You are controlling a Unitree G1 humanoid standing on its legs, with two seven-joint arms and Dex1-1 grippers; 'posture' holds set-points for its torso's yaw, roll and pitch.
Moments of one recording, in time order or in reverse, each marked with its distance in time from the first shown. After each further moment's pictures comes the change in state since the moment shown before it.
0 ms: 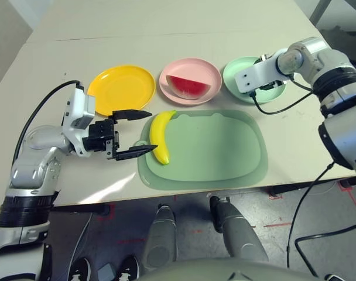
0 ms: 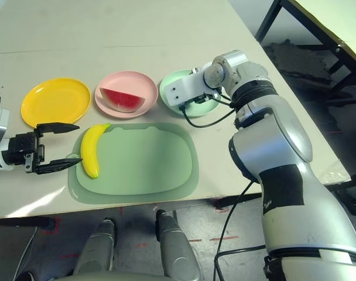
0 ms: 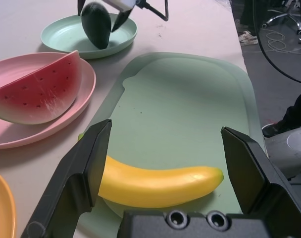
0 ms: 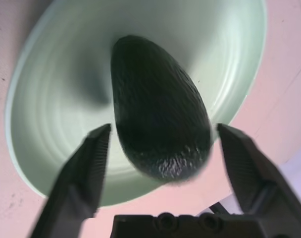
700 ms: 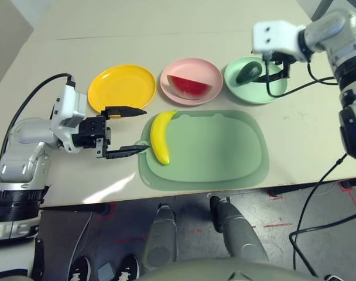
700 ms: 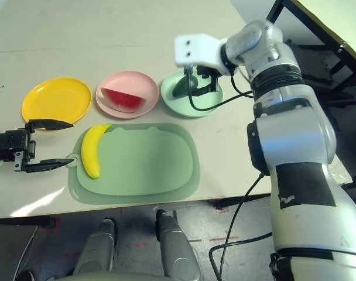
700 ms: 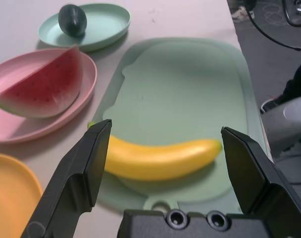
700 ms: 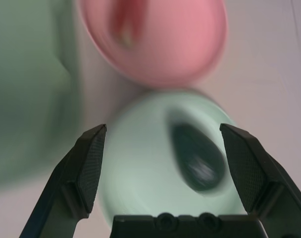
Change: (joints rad) left arm -0.072 0.105 0.003 0.119 0.016 -0.097 -0.154; right arm 0.086 -0.164 -0.513 -0.294 0.634 0.402 0.758
